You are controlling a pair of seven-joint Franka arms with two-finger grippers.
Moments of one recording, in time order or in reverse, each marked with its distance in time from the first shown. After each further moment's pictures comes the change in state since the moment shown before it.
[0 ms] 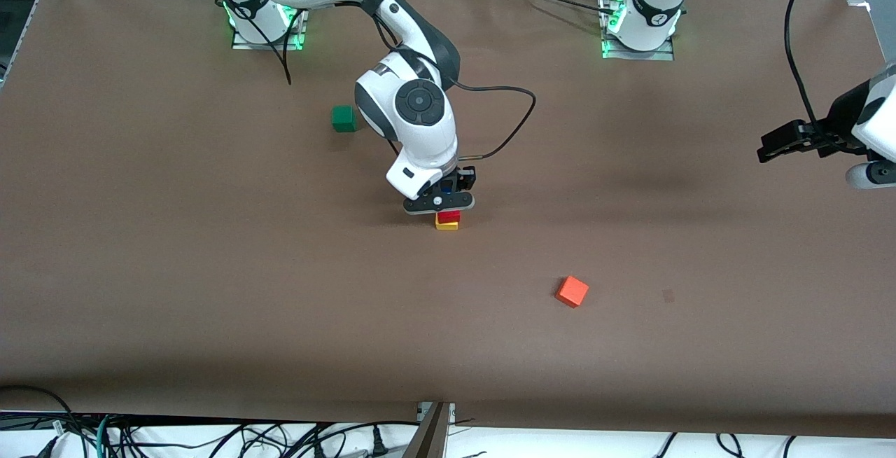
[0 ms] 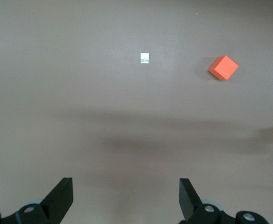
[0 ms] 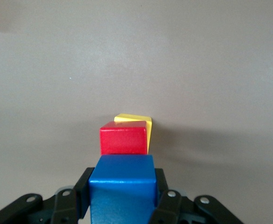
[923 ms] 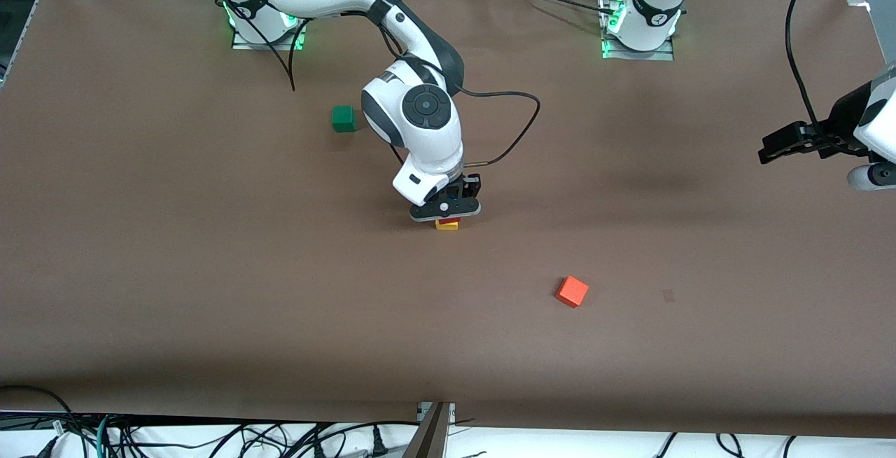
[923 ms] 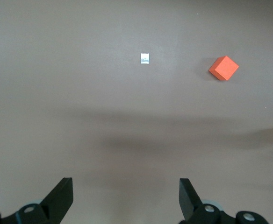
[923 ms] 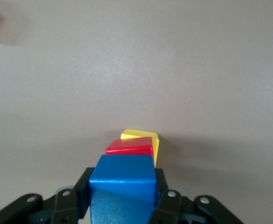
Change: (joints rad) left arm 0.002 0.003 -0.007 0.000 0.000 0.002 0.000; right arm 0.007 0.044 -0.005 0.055 -0.026 0.024 0.000
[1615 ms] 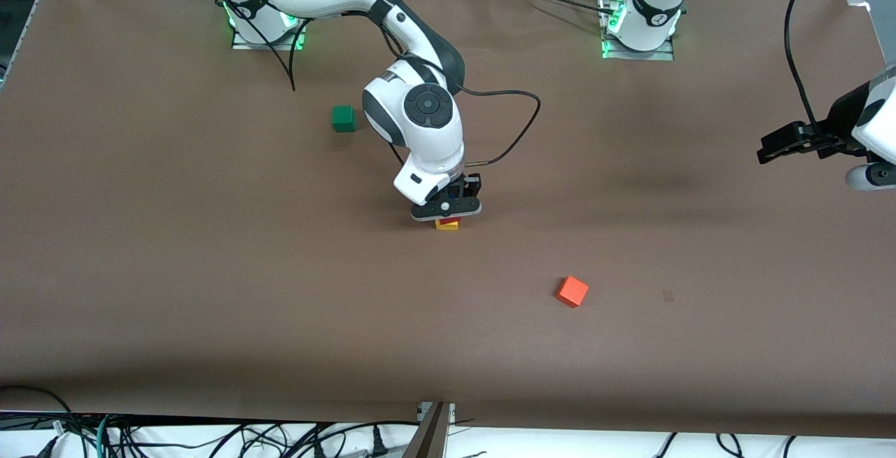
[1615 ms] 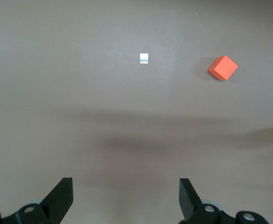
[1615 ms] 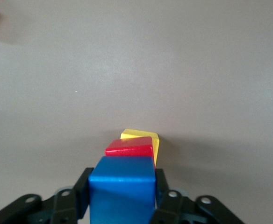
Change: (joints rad) left arm -0.002 0.000 -0.002 0.000 0.000 0.000 0.000; right arm 0.003 0.003 0.000 0.000 -0.003 0.000 0.000
